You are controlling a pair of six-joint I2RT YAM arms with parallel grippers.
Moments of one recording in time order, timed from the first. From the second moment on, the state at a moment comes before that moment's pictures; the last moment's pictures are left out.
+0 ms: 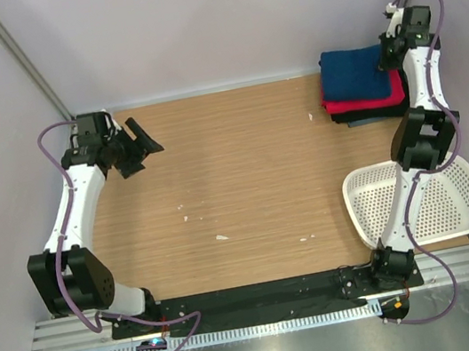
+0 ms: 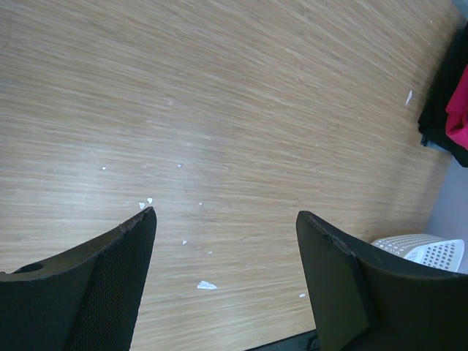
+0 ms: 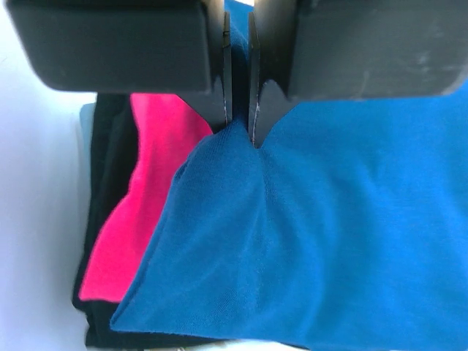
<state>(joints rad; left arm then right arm) -0.02 1.47 1.34 -0.70 0.28 -0.58 -0.33 2.28 2.31 -0.76 -0.19 -0.12</state>
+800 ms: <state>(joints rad) -0.02 1.47 1.39 -0.75 0.29 -0.49 -0.31 1.98 2.22 -0.66 -0.12 0.05</state>
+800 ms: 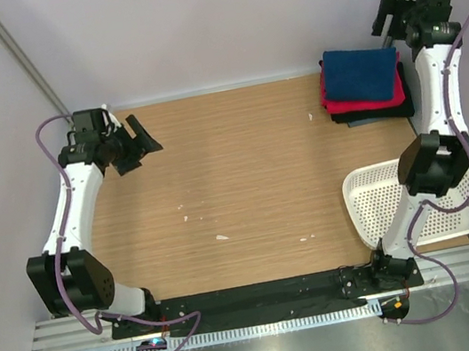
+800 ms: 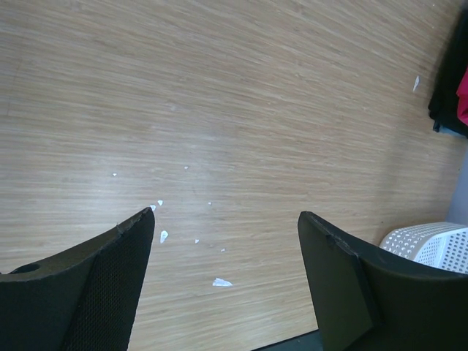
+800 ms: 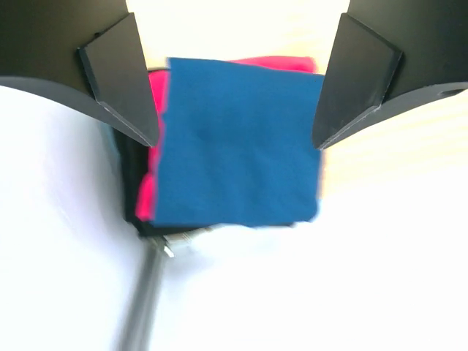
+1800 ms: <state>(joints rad) -0.02 1.42 1.44 -0.73 0.26 -0.43 -0.24 2.08 2.04 -0.54 0.02 0.11</state>
